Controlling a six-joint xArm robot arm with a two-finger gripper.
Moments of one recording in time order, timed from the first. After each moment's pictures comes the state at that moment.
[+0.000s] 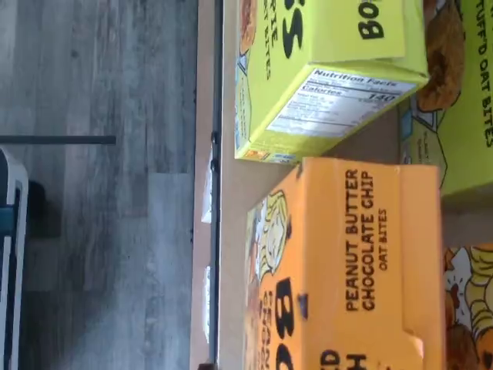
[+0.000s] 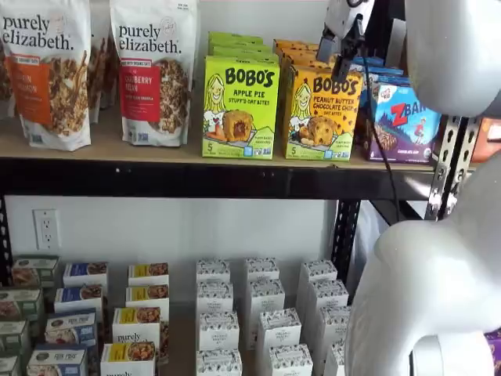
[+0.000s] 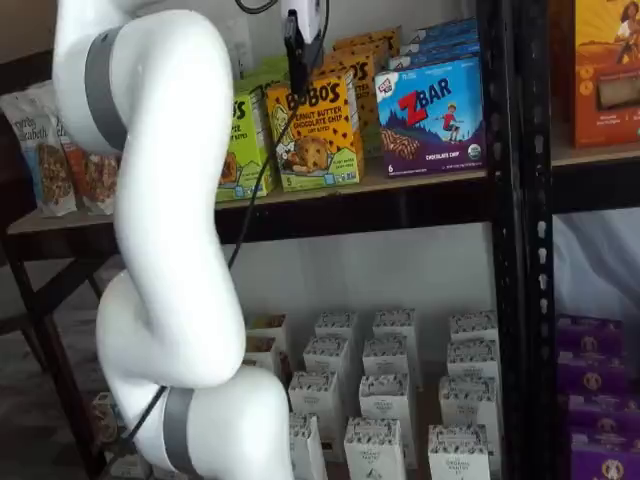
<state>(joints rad) -0.10 -0.13 -1.68 0.19 1.69 -1.63</state>
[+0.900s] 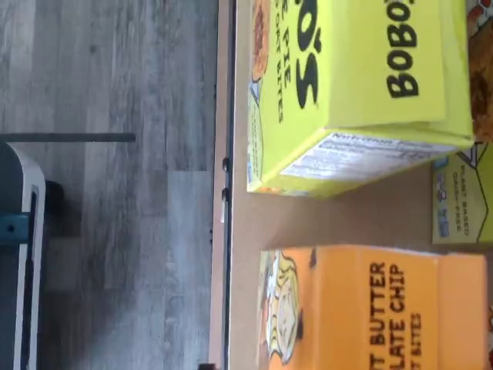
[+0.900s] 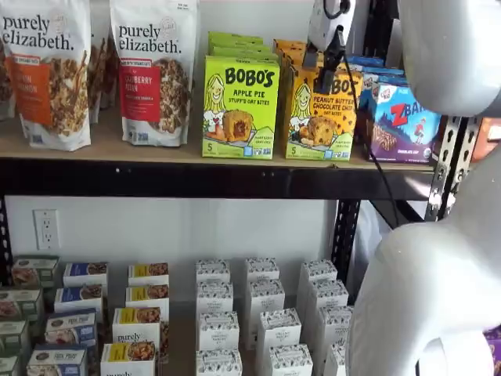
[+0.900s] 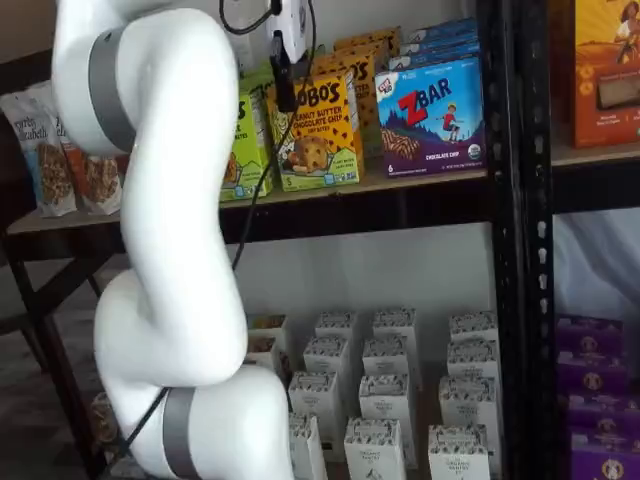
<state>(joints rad) -0.01 -0.11 -1.65 0.14 1.67 -1.55</state>
